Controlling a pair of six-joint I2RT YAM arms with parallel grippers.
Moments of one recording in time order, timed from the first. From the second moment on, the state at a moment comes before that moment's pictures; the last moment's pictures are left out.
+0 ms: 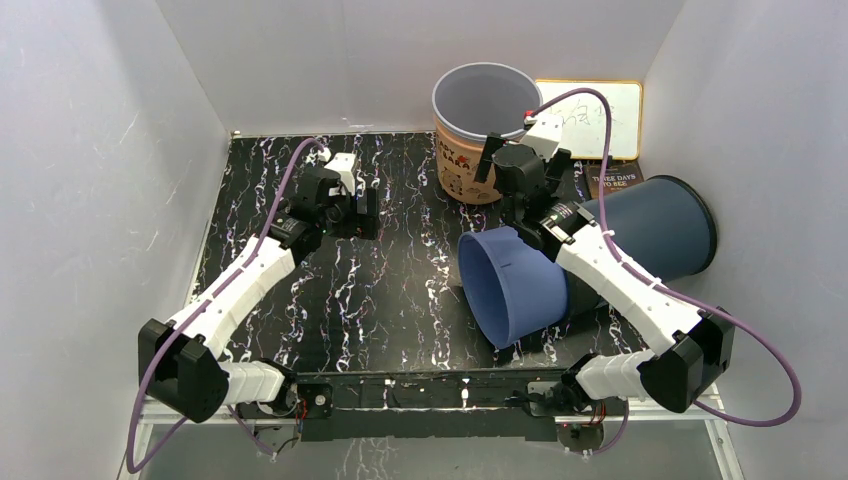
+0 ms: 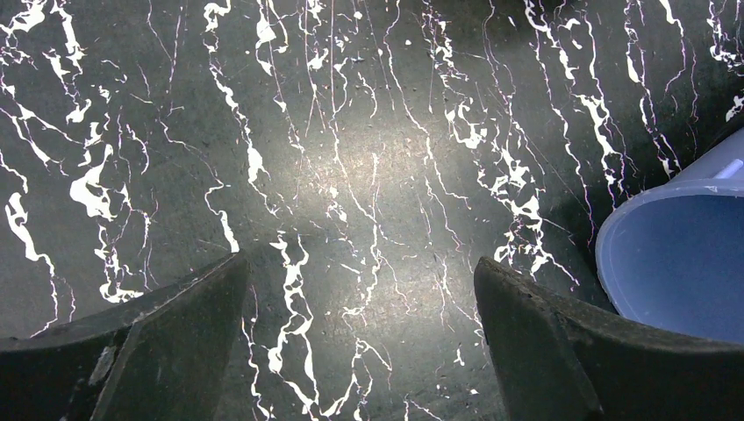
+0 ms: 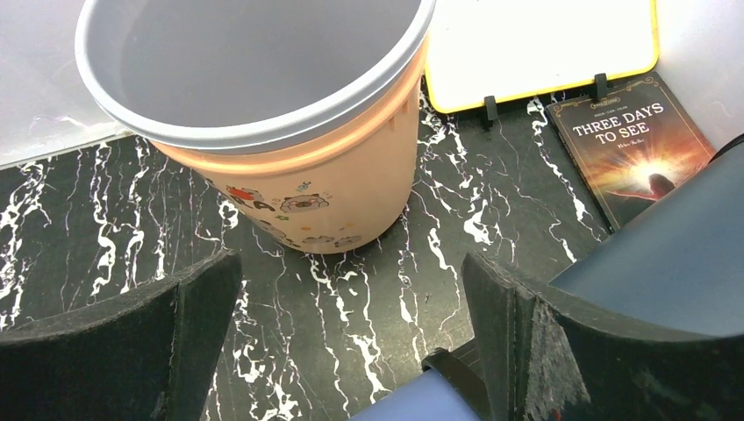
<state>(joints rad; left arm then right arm) -0.45 1.28 1.08 -0.48 -0.04 -0.23 0.62 1.30 1.28 -0.33 0.79 0.39</state>
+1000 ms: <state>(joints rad) -0.45 1.19 0.96 -0.50 -0.05 -0.25 0.84 1.29 1.29 -0.64 0.66 0.21</state>
